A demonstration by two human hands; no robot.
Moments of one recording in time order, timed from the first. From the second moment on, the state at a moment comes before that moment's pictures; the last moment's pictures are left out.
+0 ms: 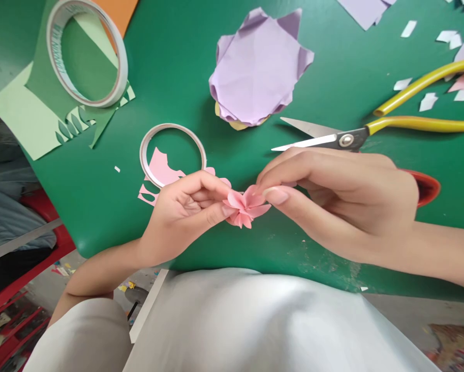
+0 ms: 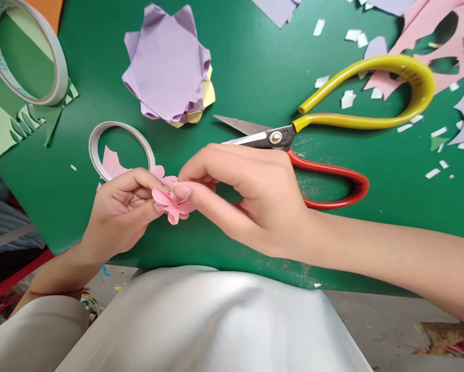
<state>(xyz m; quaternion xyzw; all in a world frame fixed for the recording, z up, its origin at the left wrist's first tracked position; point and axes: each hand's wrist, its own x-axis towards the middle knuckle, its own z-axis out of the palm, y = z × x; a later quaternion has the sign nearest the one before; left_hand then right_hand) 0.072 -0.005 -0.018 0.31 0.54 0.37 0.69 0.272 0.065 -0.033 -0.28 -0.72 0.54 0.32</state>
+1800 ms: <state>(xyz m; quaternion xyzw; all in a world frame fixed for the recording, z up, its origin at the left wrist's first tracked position) 0.074 -0.008 -0.011 0.32 0.54 0.35 0.70 0.276 0.064 -0.039 -0.29 -0.80 0.43 0.31</state>
